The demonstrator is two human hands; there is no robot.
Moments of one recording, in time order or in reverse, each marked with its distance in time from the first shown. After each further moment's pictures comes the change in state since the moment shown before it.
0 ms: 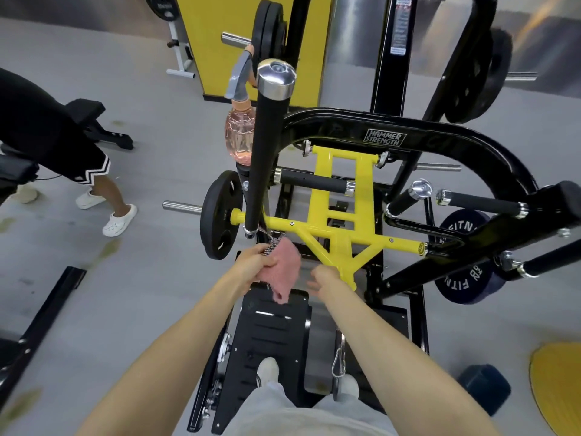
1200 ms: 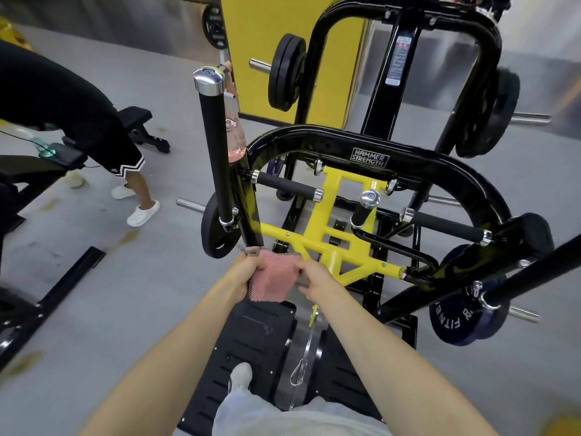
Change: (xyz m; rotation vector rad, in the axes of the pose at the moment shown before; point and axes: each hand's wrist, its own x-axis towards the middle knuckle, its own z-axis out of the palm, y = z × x) left_hand -0.061 0.002 0.123 -0.285 0.304 0.061; right_hand -0.049 -0.021 -0.104 0.056 -0.303 -0.051
